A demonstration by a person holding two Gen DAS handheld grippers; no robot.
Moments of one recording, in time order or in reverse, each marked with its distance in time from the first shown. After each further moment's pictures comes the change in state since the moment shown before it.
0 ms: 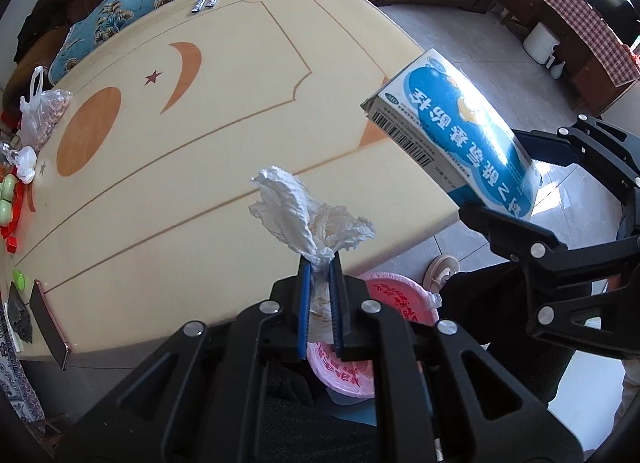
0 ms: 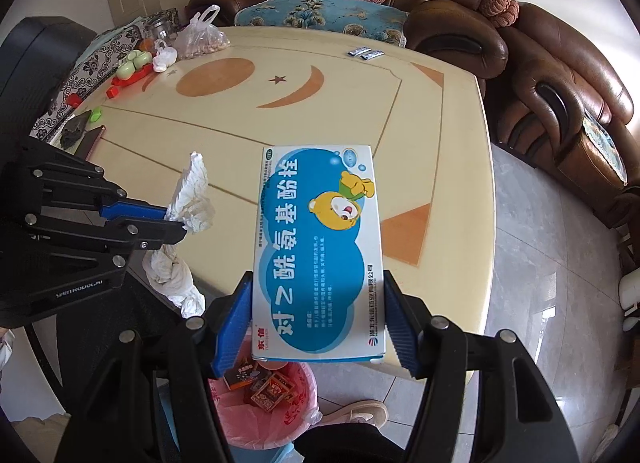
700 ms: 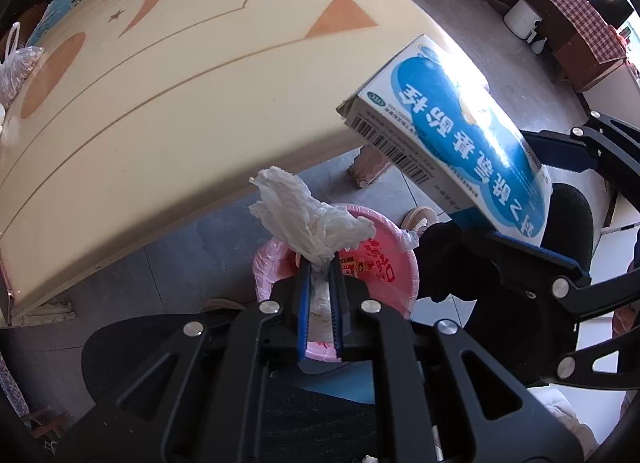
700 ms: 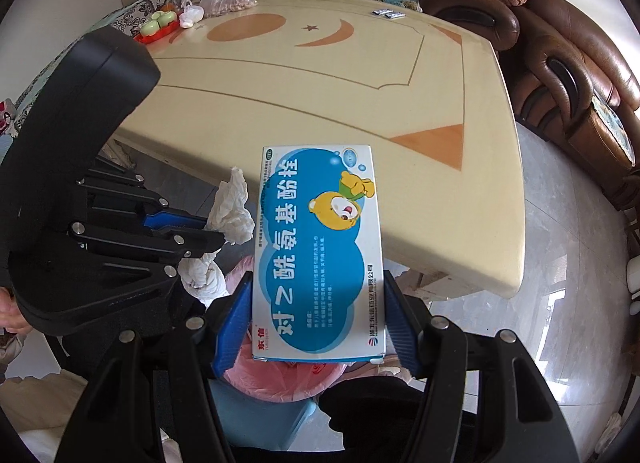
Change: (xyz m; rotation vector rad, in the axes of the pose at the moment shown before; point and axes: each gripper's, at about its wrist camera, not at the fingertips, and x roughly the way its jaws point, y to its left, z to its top) left arm 0.050 -0.037 -0.089 0.019 0.082 -0.093; right arm 0.007 0.045 -0.090 0.000 0.092 0.030
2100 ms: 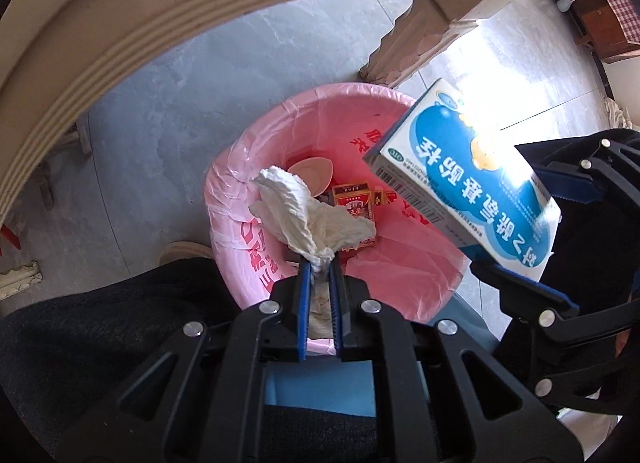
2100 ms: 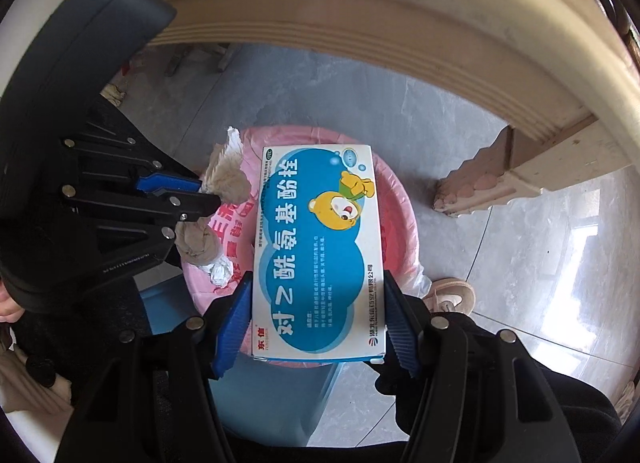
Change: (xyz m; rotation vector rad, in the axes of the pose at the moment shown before) left arm 0.163 0.025 -0.037 -0.034 0.274 -0.037; right arm 0.169 0.013 -0.077 0.076 0.324 0.097
